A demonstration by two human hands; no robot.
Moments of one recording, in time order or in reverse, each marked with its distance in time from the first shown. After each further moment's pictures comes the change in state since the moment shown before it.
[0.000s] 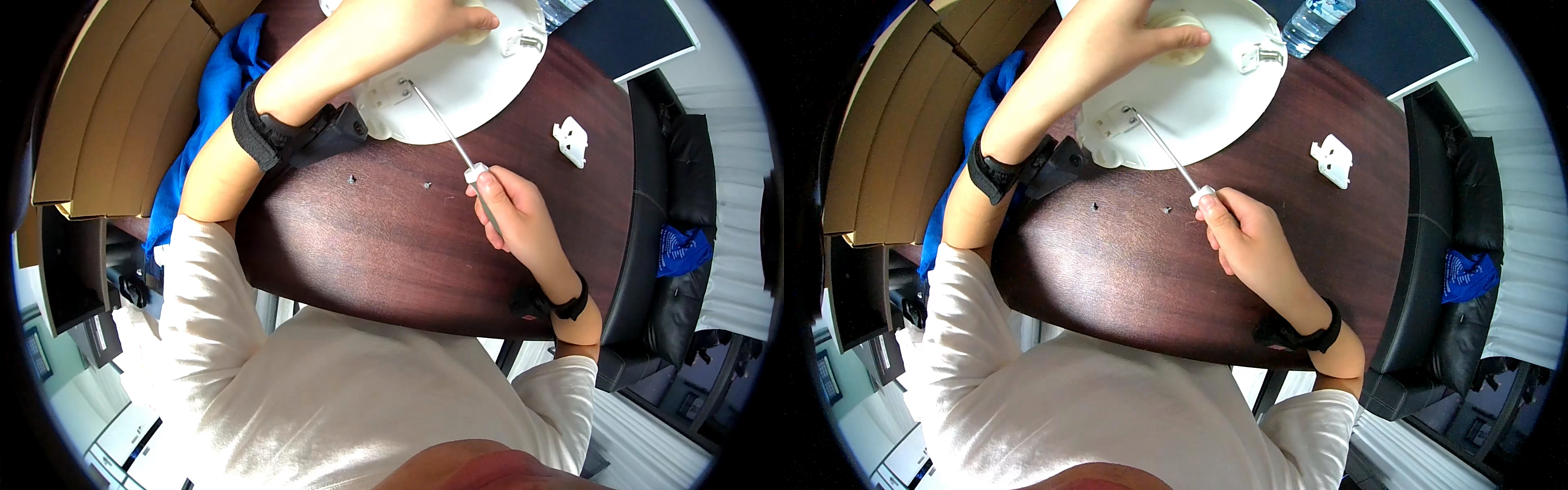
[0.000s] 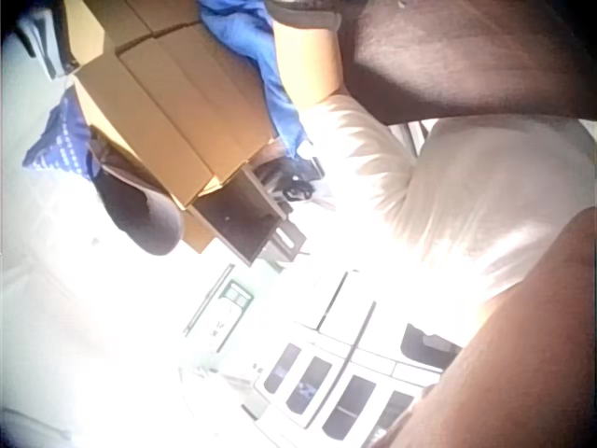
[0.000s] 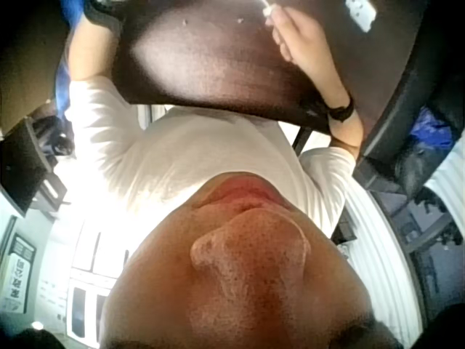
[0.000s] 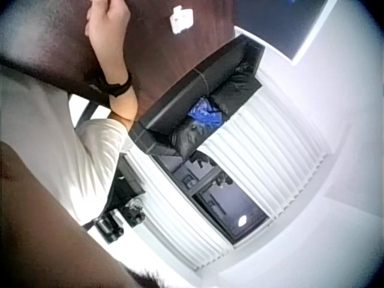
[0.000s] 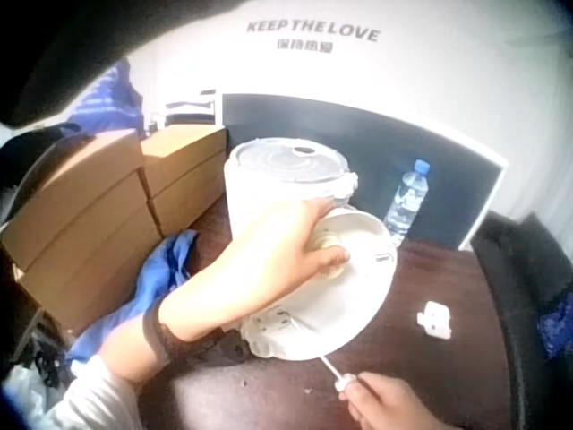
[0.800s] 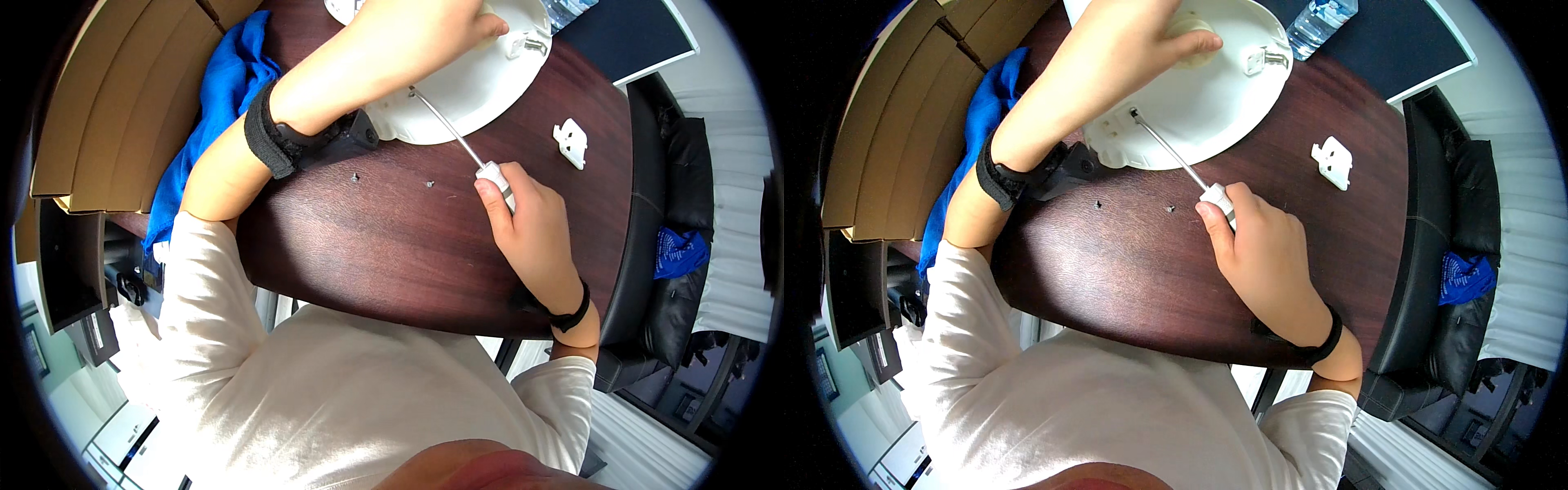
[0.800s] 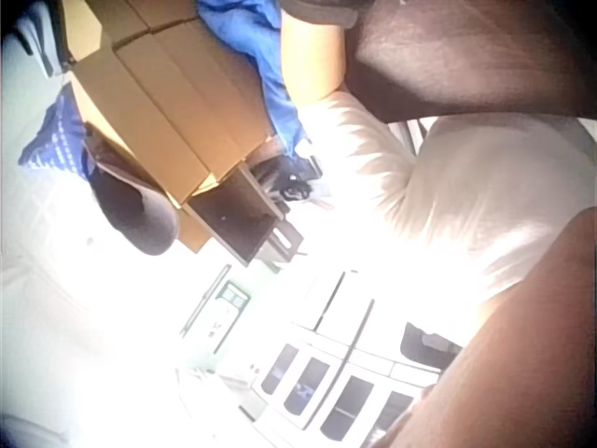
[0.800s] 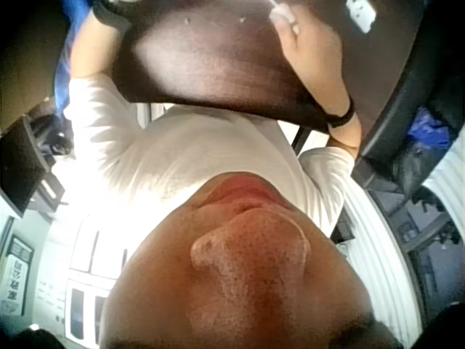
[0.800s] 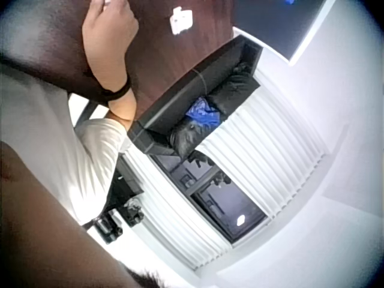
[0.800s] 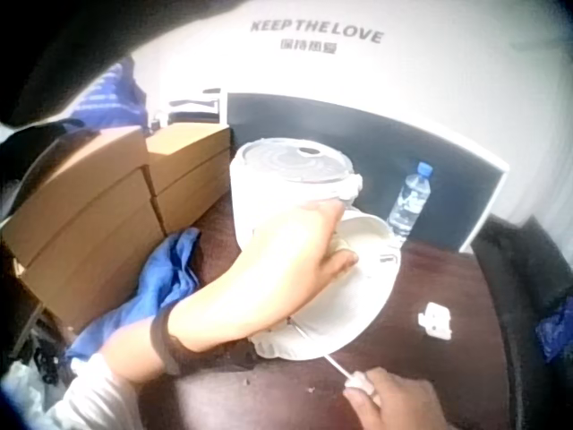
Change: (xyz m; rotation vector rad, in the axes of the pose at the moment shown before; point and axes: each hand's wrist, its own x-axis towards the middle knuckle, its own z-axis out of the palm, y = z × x) left_hand -0.007 0.006 0.010 0.112 0.109 0.078; right_hand -0.009 -0.005 0.011 -0.903 0.430 -0.528
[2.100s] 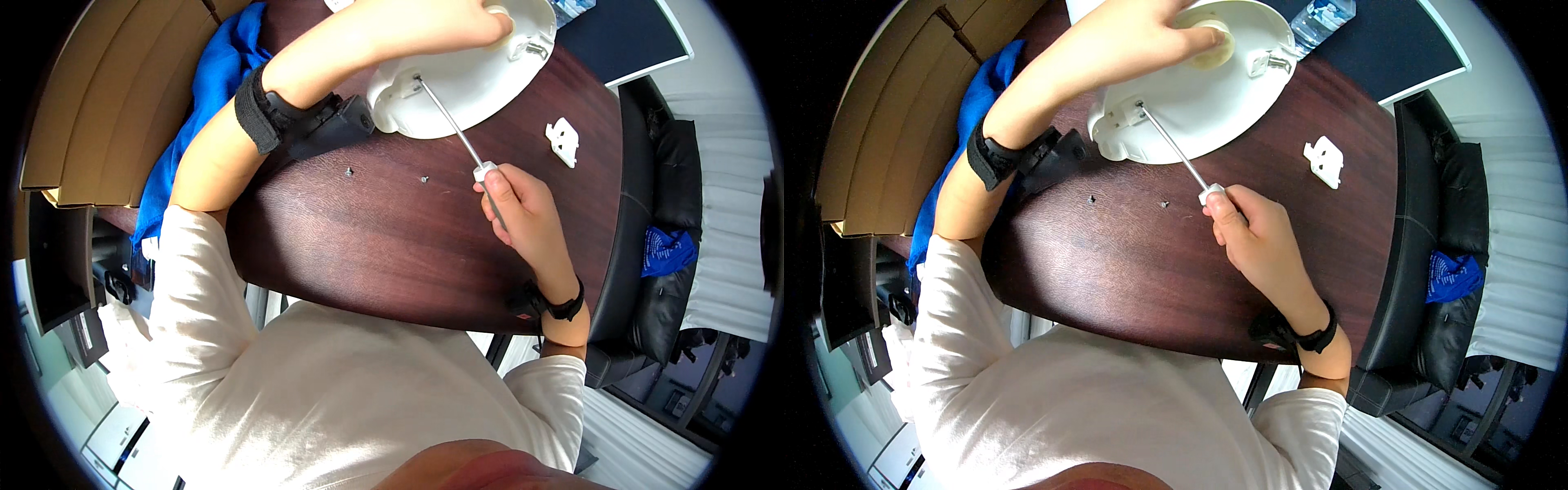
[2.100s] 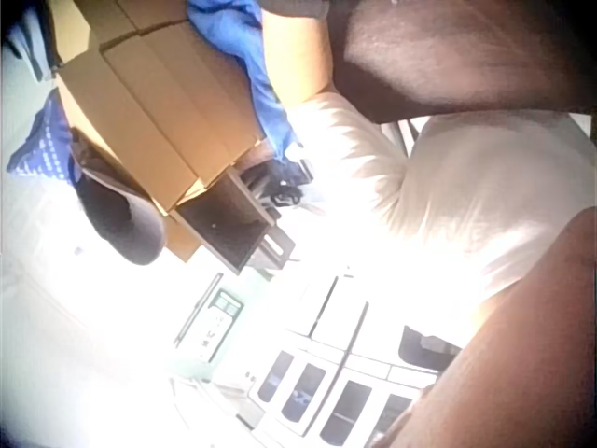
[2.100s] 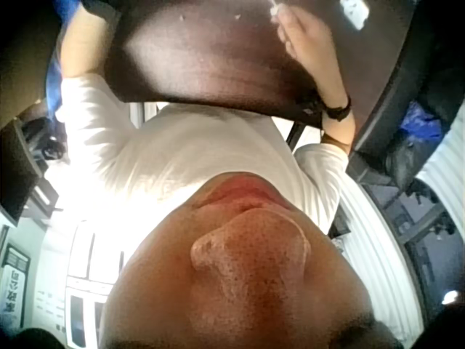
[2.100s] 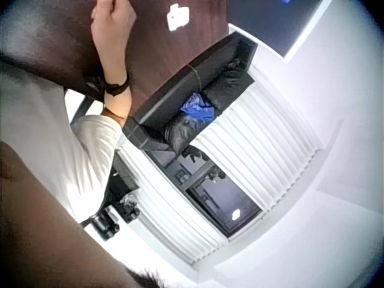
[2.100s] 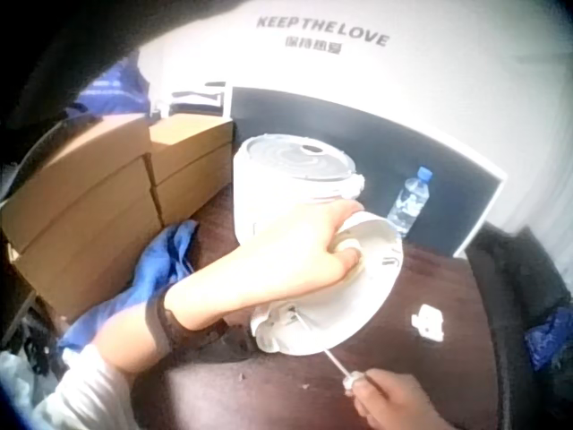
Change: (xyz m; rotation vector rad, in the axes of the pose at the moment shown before) left_hand 0.006 0.007 -0.022 -0.368 -0.200 -0.089; right_hand 0.003 0.010 -0.007 0.781 -0.350 0.520
